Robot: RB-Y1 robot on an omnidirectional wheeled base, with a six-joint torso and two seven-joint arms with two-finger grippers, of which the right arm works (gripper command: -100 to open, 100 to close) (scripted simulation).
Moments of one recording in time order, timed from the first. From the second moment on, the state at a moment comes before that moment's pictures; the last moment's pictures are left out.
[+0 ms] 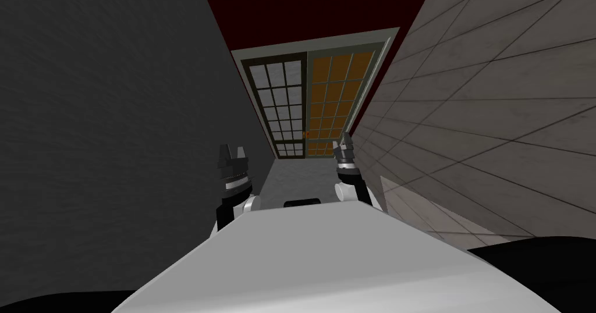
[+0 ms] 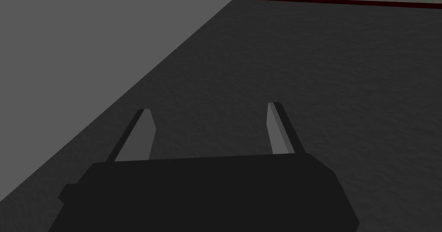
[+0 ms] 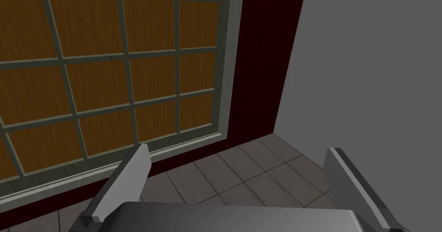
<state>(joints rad) 0.47 0.01 0.07 -2.29 0.06 -0.36 0.05</state>
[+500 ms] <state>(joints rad) 0.48 -0.01 0.07 -2.23 0.06 -0.40 0.12</state>
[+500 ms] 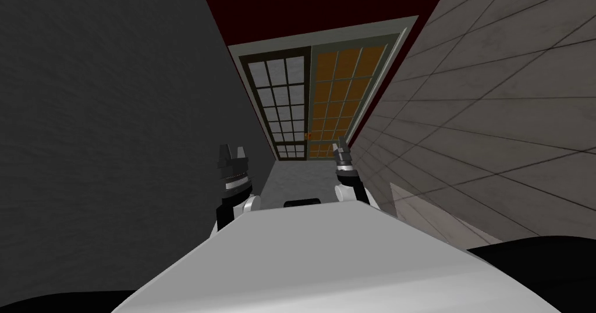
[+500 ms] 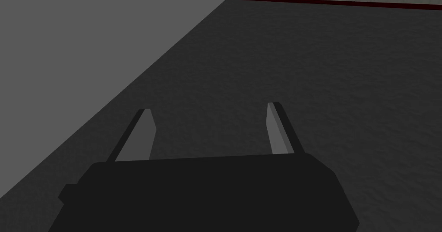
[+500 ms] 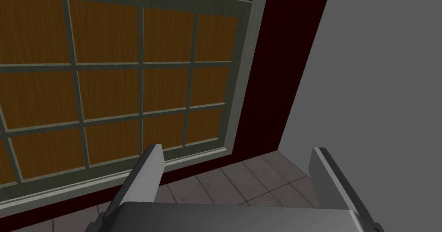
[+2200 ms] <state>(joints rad) 0.54 -0.06 0.07 -1.99 0.06 -0.56 0.45</state>
